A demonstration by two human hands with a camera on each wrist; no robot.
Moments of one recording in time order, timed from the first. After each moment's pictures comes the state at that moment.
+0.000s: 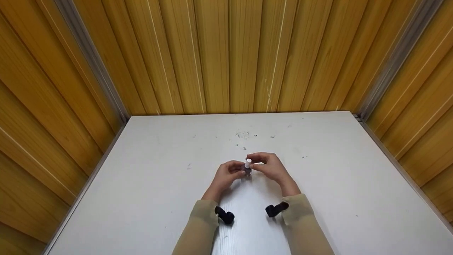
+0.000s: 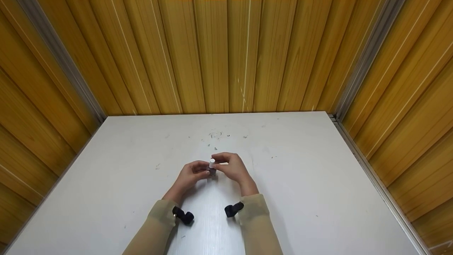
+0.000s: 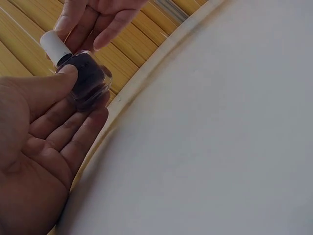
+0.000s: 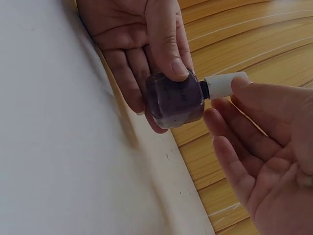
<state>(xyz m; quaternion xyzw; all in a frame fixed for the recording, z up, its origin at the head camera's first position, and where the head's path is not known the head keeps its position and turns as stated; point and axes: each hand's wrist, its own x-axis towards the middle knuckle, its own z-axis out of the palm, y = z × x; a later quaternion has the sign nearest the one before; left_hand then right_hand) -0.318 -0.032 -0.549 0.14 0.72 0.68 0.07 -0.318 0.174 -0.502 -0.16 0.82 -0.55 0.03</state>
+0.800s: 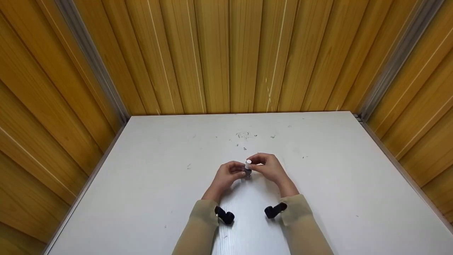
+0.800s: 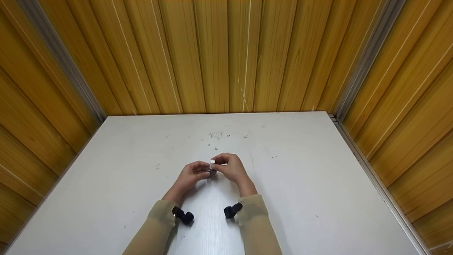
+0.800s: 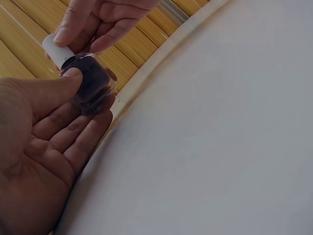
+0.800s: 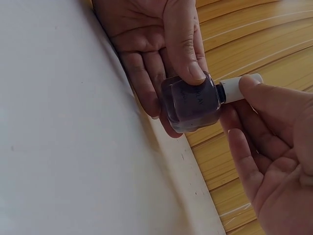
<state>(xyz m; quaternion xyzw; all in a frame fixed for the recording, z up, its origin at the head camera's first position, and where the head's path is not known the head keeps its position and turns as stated) -0.319 -0.032 -0.551 0.15 0.70 0.69 0.08 -0.321 0.166 -0.507 -0.14 0.82 -0.56 0.01</state>
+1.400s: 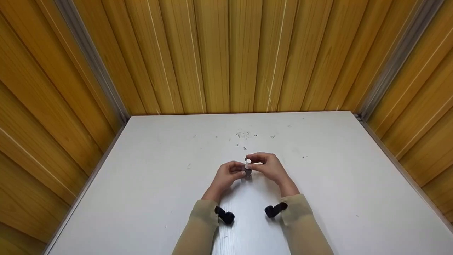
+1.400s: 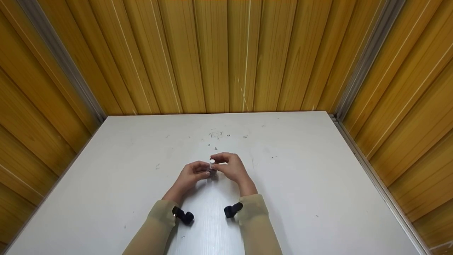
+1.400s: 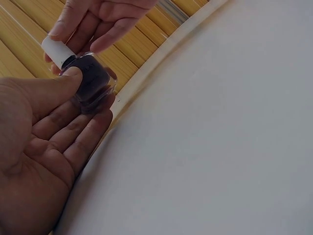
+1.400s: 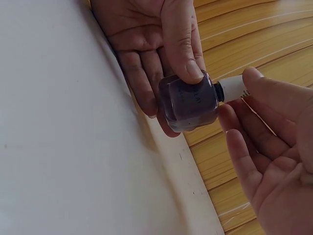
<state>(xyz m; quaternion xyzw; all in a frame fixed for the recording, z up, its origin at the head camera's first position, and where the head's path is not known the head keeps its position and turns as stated) -0.319 -0.032 -0.552 0.15 0.71 0.69 0.08 -0.320 0.169 -0.505 -0.14 0.80 -0.58 0.03</state>
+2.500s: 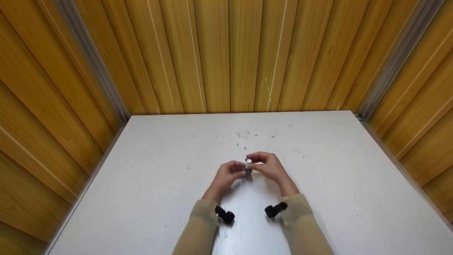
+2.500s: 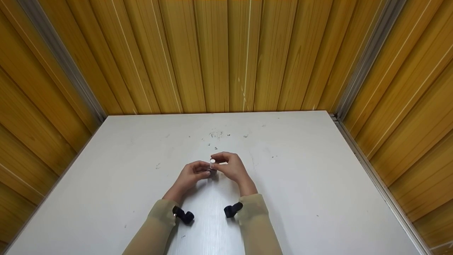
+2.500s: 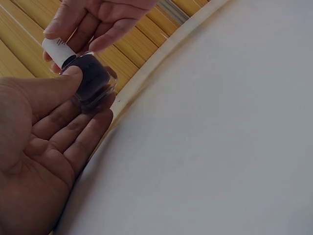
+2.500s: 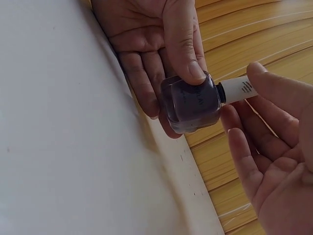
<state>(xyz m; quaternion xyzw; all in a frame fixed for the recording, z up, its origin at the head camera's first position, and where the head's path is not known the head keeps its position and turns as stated) -0.317 -0.032 -0.549 0.15 0.71 0.69 0.08 -0.311 0.164 -0.492 -0.15 0.81 -0.57 0.03</state>
